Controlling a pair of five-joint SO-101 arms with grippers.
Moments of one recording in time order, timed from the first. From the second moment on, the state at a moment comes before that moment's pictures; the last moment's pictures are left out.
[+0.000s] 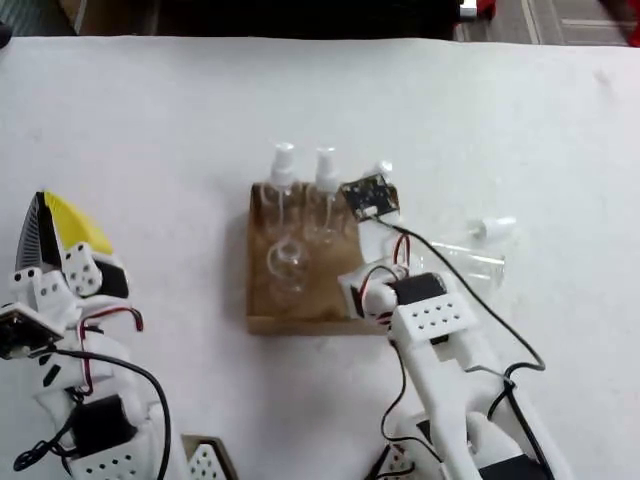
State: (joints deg) left arm -24.5 -104.3 86.7 18.9 16.0; right arm -20.0 -31.6 58.8 45.1 5.6
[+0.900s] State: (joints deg) left arm -24.5 -104.3 86.7 18.9 16.0; right arm -21.3 -38.2 59.4 46.2 5.6
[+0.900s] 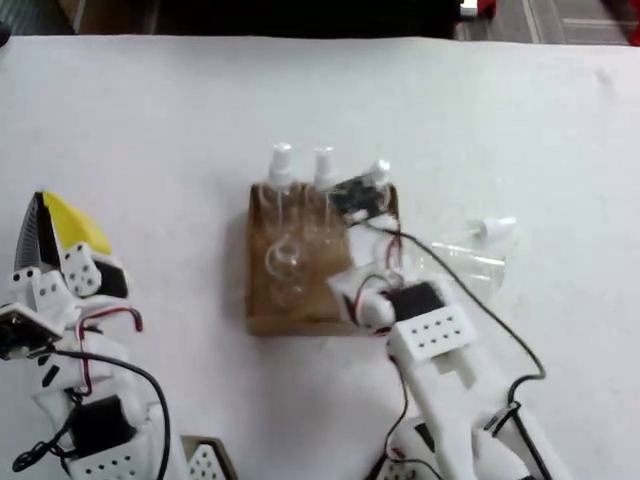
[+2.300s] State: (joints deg) left arm -24.5 -104.3 86.7 18.9 16.0; right arm -17.8 -25.5 58.2 43.6 5.7
